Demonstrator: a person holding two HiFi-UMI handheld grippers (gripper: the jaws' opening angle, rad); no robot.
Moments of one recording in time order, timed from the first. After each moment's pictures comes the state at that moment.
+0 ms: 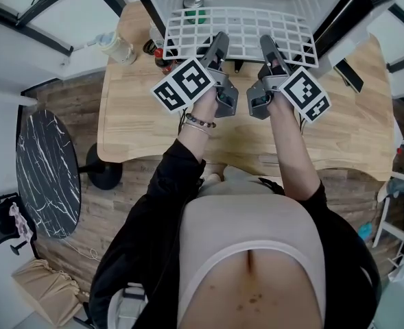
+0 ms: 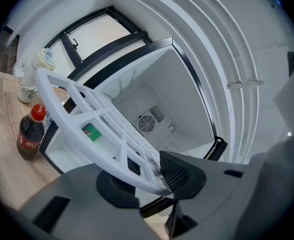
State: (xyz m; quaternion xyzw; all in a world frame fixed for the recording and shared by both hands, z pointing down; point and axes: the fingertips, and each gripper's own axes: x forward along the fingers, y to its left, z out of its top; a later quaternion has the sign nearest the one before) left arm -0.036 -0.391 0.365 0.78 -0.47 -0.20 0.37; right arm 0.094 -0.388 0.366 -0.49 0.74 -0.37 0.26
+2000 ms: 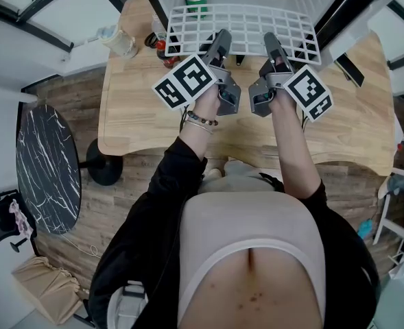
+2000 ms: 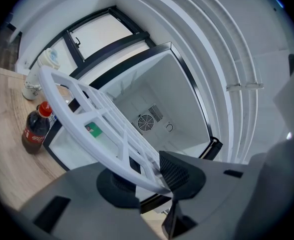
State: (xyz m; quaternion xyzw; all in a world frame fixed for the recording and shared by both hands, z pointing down) left arm -0.037 -0.373 0.365 0.77 -0.46 -0.20 0.38; right arm 0.094 -0.371 0.366 -0.49 0.73 -0.38 0.28
